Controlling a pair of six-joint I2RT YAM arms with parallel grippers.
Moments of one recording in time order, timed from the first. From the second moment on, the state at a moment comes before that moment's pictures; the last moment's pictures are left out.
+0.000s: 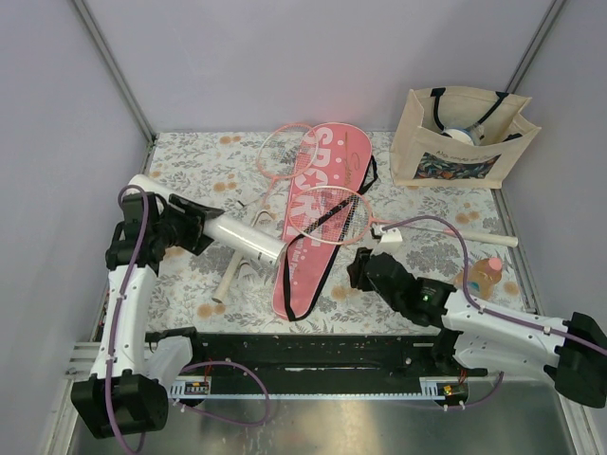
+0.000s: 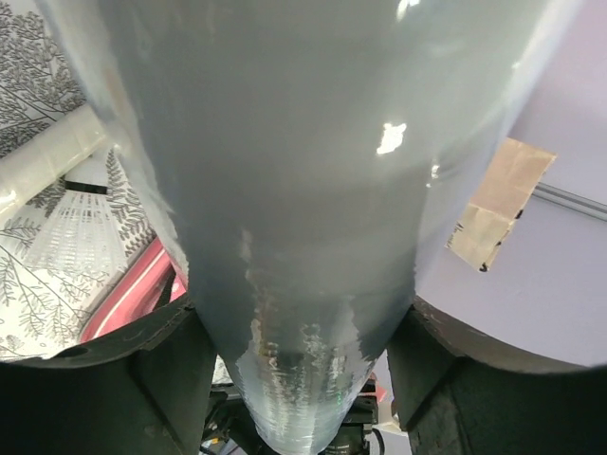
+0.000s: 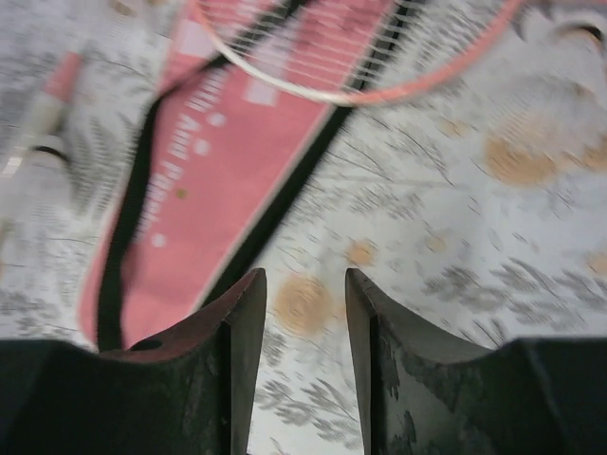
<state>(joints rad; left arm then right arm) 0.13 0.93 0.87 -0.68 0.44 -1.13 1.01 0.94 0.52 -0.27 0.53 0.76</state>
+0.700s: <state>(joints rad) 0.19 0.90 1.01 -0.64 0.33 -1.36 1.05 1.73 0.60 0.95 0.11 0.27</state>
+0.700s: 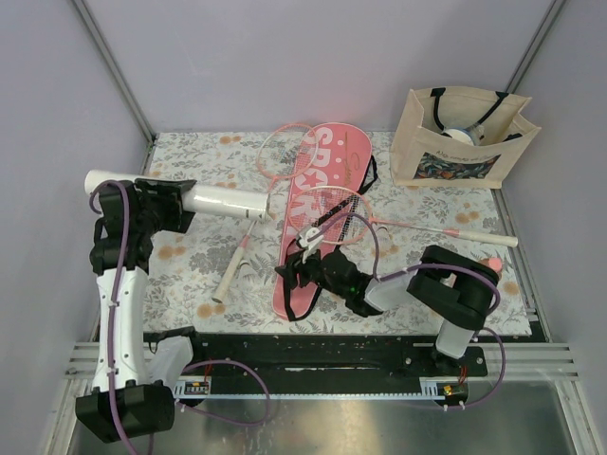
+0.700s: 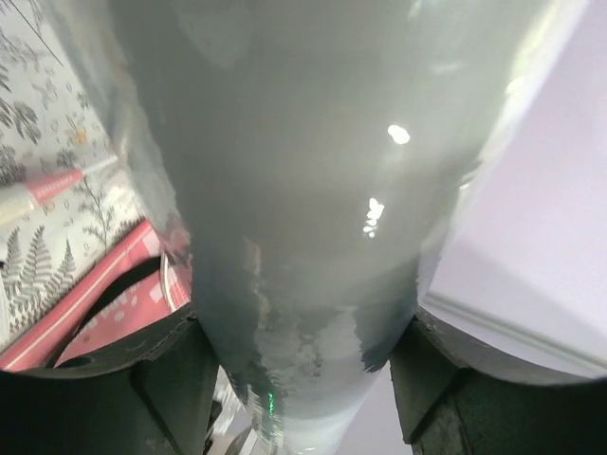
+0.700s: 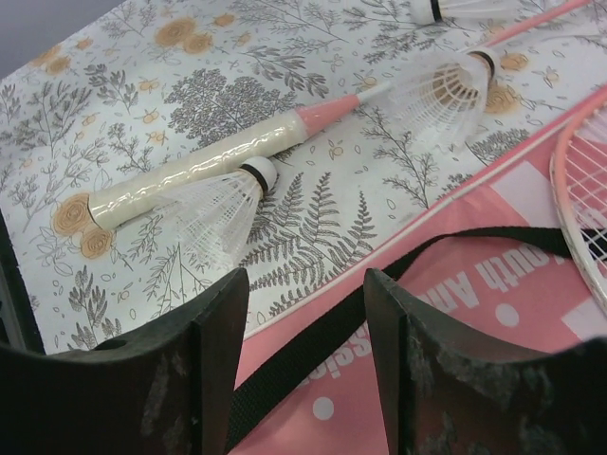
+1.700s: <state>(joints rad) 0.26 1.05 1.05 -0.66 0.16 -1.32 1.17 2.10 0.90 1.05 0.14 -0.10</state>
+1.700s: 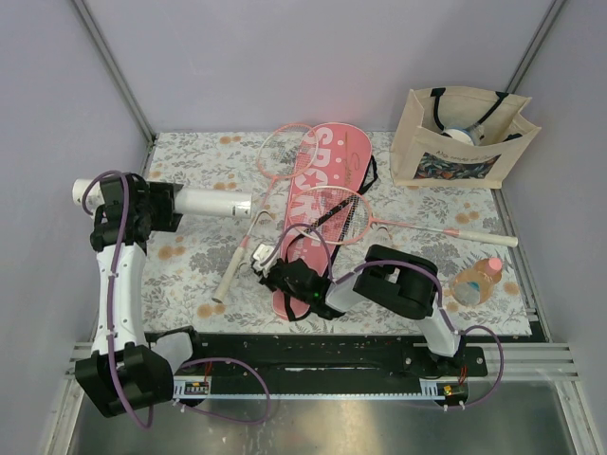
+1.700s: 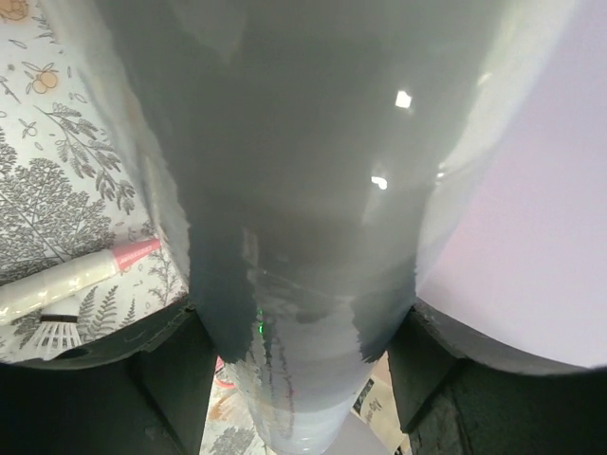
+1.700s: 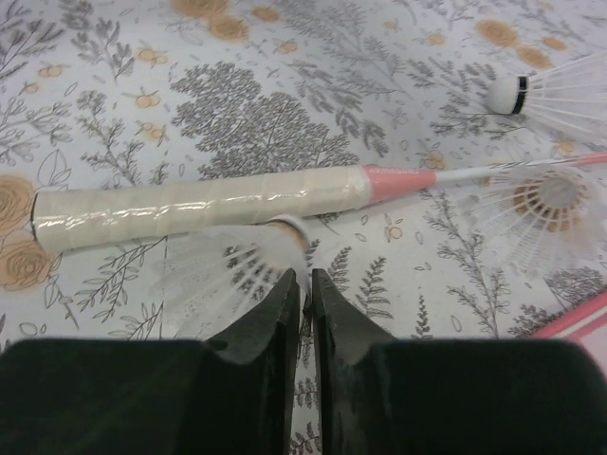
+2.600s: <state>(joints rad) 0.28 1.14 1.00 -0.64 0.61 -1.11 1.17 1.19 0.37 1.04 0.21 -0.19</state>
